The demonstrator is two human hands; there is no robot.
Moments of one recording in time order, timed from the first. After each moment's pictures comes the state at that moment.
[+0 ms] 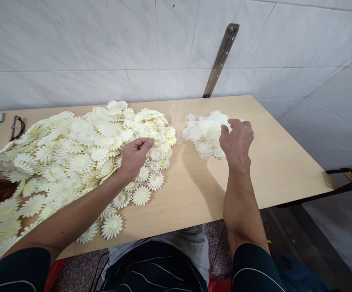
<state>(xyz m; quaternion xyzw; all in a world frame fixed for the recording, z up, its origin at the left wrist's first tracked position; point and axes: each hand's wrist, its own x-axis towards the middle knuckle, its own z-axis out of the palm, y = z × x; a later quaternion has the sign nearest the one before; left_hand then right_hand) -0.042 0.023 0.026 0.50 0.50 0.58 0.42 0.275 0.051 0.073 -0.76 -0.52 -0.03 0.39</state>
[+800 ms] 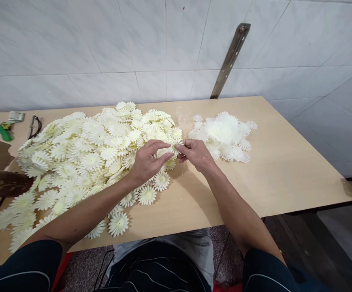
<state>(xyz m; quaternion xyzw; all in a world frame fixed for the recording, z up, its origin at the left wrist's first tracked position) -0.047 0.013 0.023 0.74 0.38 0.52 0.20 0.164 0.031 0.053 -0.49 -0.52 0.56 0.42</state>
